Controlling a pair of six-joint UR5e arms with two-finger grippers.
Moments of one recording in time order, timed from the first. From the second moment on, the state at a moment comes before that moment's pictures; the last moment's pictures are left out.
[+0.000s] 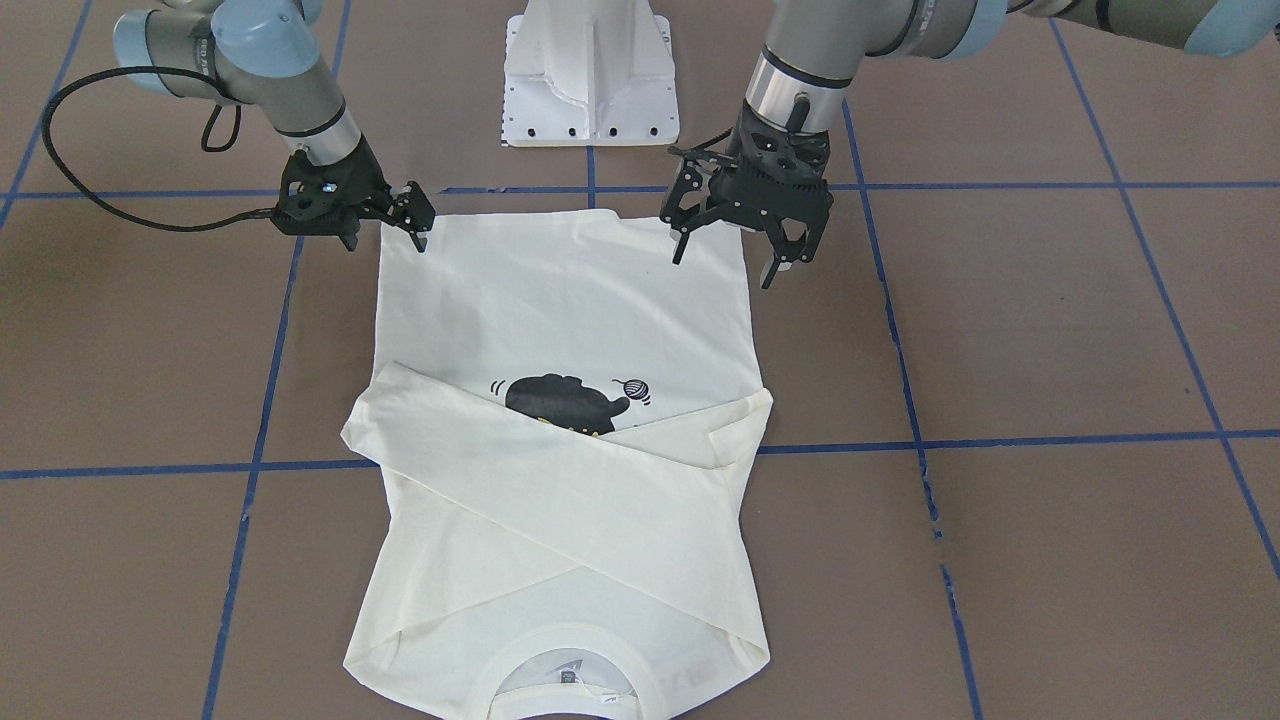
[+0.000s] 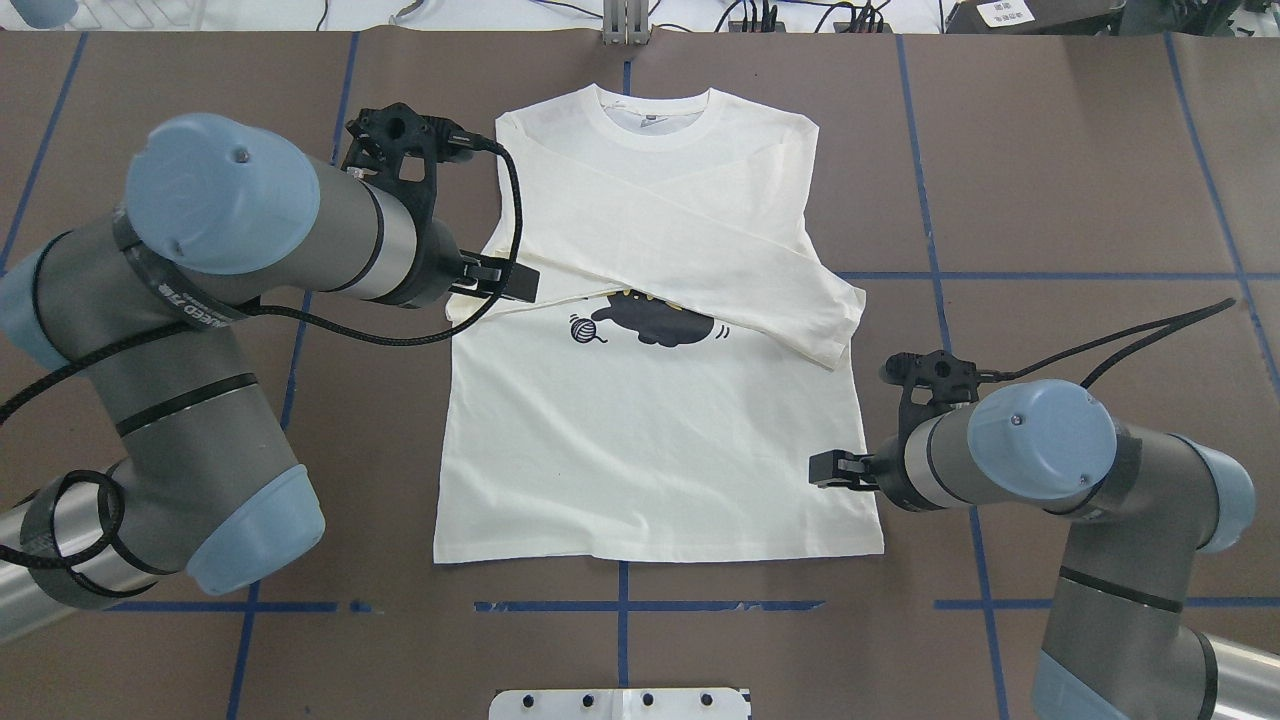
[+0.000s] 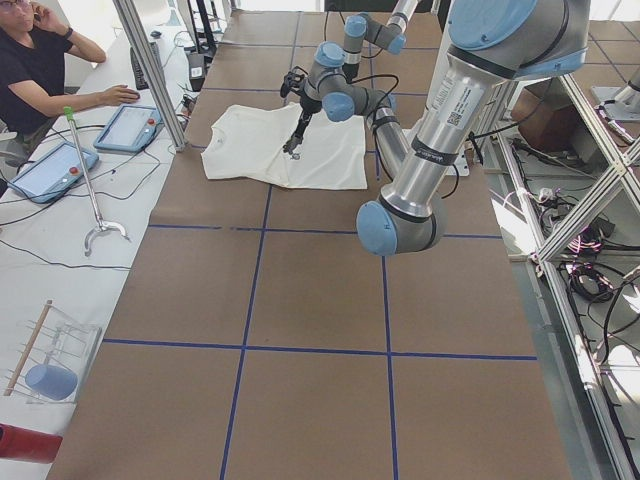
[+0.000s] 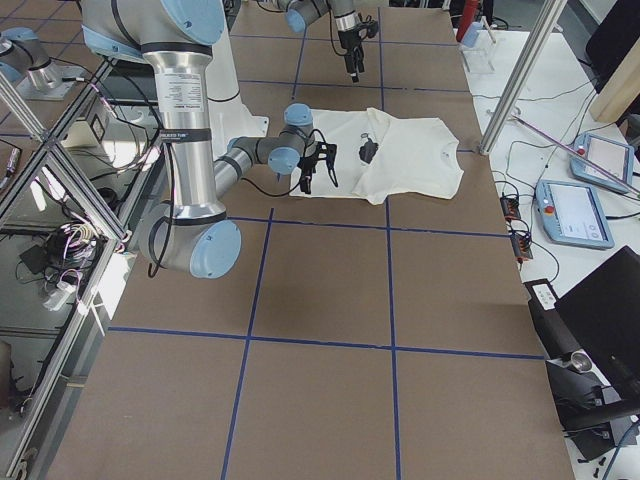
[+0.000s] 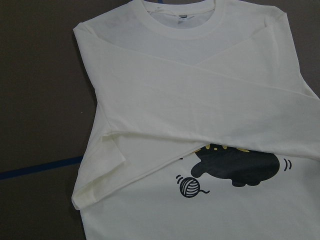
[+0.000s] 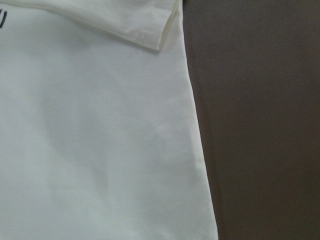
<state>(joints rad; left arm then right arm) -0.64 -2.12 -1.96 -1.69 -1.79 -0.98 0.41 -1.45 1.98 -1.26 1.79 1.42</state>
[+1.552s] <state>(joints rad) -0.64 -2.12 -1.96 -1.69 -1.80 -0.99 0.36 -1.48 1.97 -1.25 1.84 1.42</state>
